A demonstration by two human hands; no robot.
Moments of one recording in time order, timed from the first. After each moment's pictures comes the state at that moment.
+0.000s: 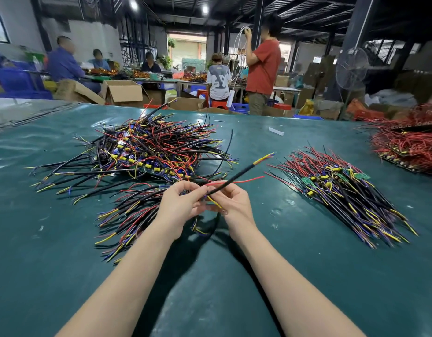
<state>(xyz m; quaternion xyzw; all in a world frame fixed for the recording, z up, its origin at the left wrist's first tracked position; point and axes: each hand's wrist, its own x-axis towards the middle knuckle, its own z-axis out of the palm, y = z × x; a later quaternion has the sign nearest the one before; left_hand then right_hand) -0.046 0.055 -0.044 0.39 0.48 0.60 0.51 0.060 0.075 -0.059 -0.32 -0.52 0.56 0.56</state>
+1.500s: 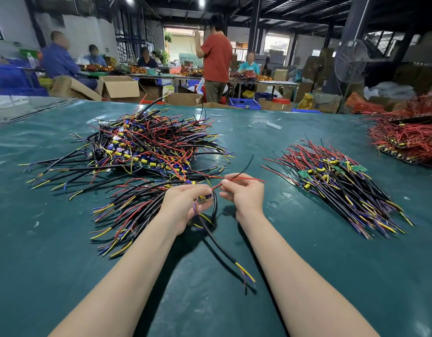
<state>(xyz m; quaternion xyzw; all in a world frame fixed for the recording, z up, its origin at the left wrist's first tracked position) -0.036 0.070 -0.054 0.34 0.46 0.60 0.56 0.078 0.101 -0.060 -0.41 -0.41 0.50 0.64</state>
